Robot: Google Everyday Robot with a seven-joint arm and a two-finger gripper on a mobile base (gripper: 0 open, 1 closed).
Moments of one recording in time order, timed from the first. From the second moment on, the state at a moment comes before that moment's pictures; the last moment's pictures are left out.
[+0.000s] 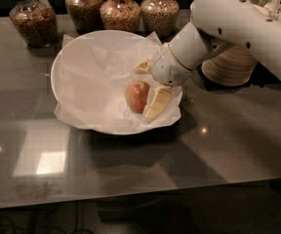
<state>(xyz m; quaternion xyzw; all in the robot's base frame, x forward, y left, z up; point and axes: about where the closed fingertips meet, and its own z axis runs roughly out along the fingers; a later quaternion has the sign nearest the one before) 0.549 -0.010 0.853 -0.75 0.58 0.18 0.28</state>
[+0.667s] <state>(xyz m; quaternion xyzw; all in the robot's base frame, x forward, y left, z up) 0.545 -0.004 0.846 -0.75 0.57 0.19 0.27</state>
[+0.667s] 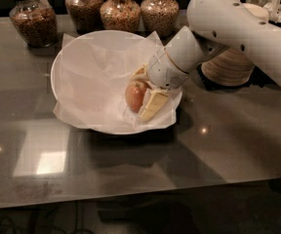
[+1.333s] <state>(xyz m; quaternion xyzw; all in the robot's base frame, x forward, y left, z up) 0.544 -0.004 0.839 -0.75 0.58 0.19 0.26</state>
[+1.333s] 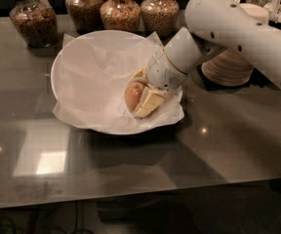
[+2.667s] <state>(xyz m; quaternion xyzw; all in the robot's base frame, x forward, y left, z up) 0.532 0.029 0.900 -0.72 0.53 0.28 0.34</state>
